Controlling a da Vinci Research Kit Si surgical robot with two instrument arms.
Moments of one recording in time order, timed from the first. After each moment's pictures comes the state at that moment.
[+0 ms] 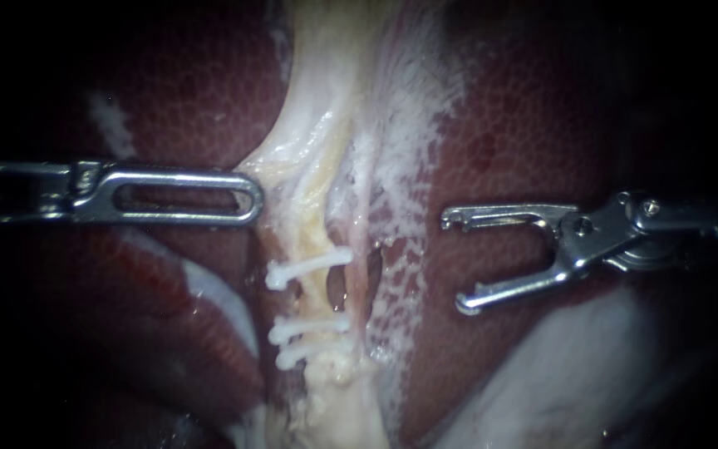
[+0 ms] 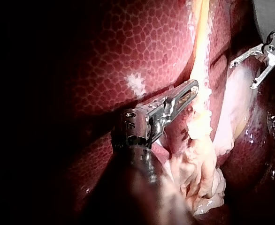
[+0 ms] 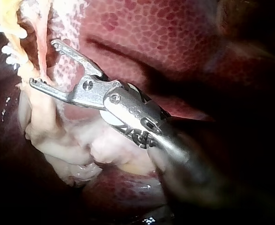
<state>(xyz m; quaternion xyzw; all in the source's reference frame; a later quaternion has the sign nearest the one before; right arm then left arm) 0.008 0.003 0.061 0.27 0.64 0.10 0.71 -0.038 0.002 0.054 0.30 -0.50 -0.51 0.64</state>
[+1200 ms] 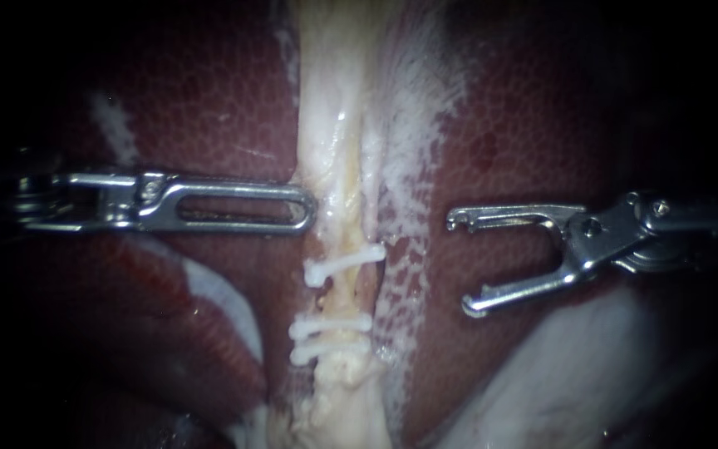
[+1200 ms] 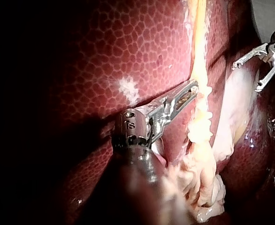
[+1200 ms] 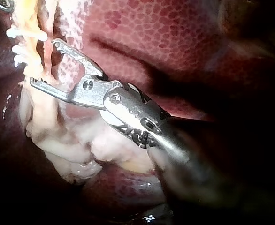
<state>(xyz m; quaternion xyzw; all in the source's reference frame) 0.008 0.003 0.060 0.27 0.64 0.10 0.71 -0.042 0.001 0.059 0.30 -0.49 -0.51 0.64</state>
